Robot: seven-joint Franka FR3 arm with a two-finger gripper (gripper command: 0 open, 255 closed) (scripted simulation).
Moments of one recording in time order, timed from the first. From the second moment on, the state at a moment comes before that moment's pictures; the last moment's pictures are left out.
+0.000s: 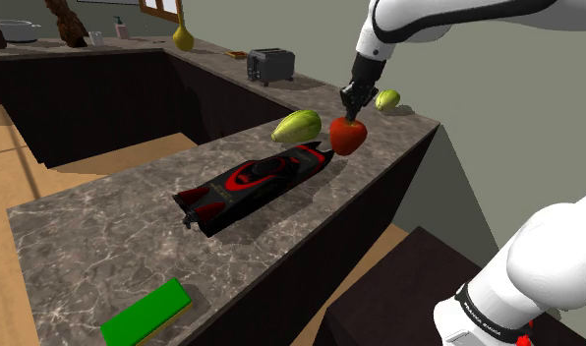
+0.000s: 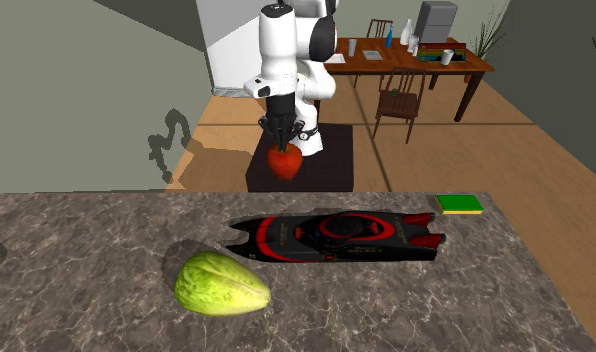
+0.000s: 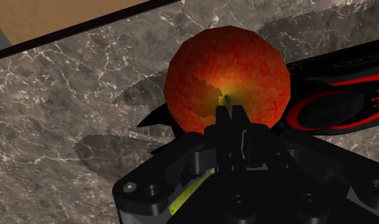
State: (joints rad) arm -0.04 -0.24 0.01 -2.08 0.02 1.92 0.07
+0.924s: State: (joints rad) arm 0.02 -0.23 0.10 -1.96 0.02 1.82 0.21
